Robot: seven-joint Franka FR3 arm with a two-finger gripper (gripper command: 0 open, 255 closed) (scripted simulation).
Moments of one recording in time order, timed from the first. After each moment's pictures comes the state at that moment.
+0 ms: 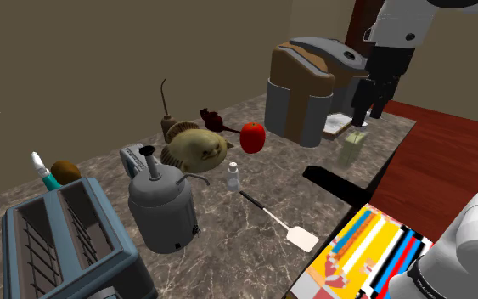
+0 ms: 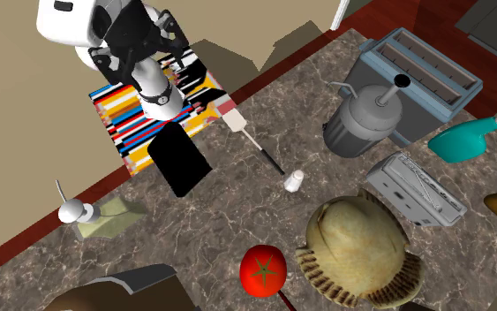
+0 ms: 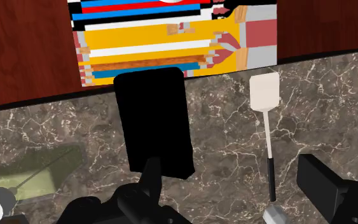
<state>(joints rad) -0.02 -0.79 -0.01 -2.32 0.08 1.48 0.01</state>
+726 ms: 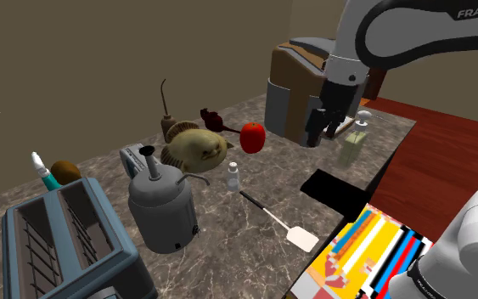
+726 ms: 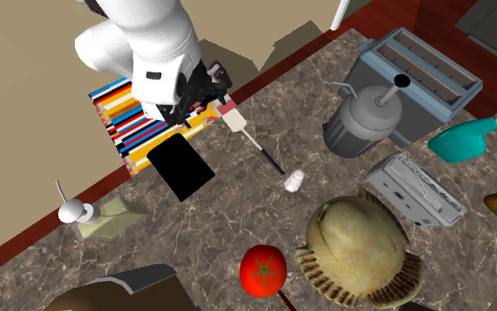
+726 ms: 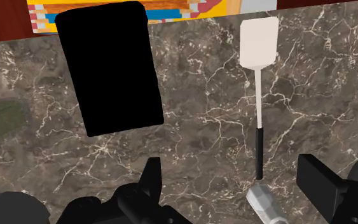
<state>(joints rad) 0.02 -0.64 0.05 -2.44 0.13 1.84 0.02</state>
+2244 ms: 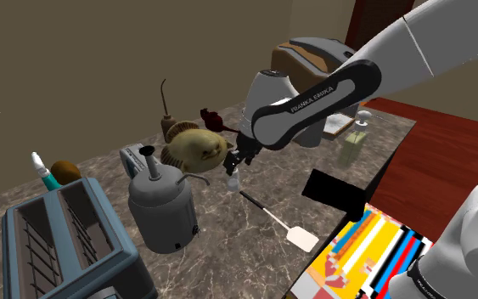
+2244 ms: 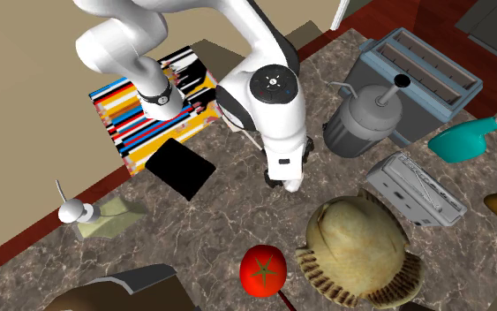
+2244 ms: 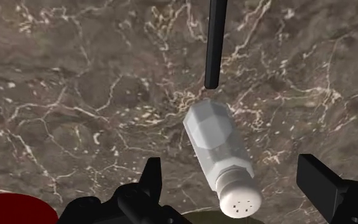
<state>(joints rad) 0.10 0.06 0.20 -2.26 0.12 2.57 0.08</state>
